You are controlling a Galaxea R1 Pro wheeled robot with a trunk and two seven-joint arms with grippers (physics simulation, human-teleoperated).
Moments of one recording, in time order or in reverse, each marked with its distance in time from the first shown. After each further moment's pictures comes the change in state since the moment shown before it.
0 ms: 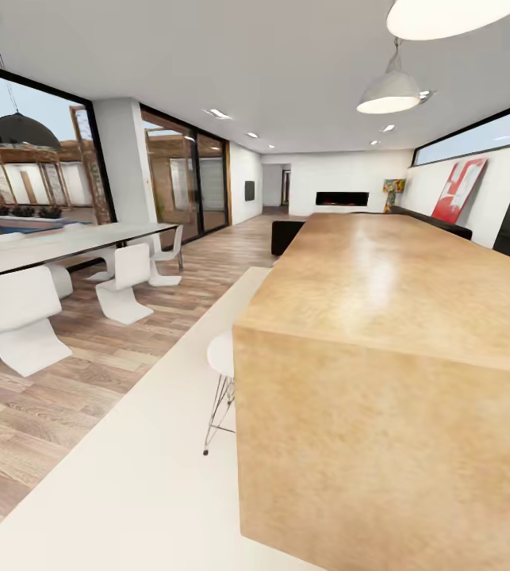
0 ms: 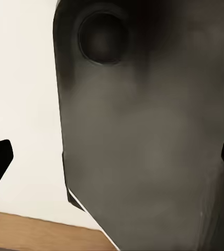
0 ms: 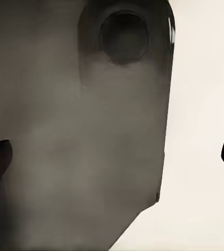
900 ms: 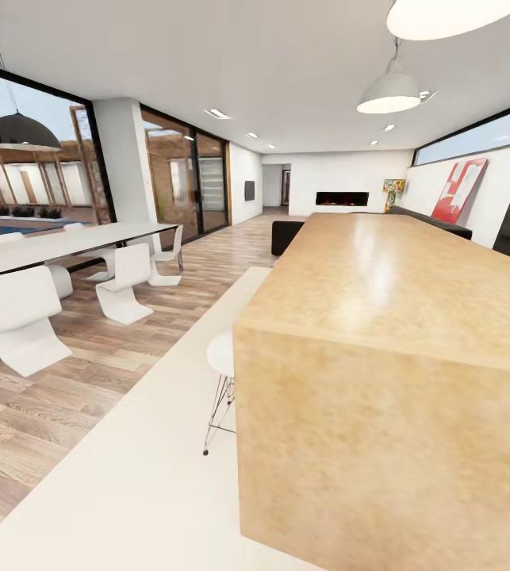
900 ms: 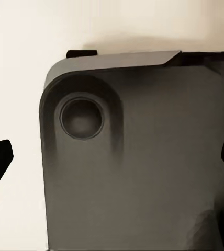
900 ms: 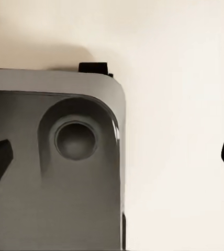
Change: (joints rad) left arm 0.009 -0.027 0.002 -0.108 -0.003 -0.064 -0.002; right arm -0.078 -0.058 -0.003 -0.039 -0.003 -0.033 -0.001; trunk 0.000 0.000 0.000
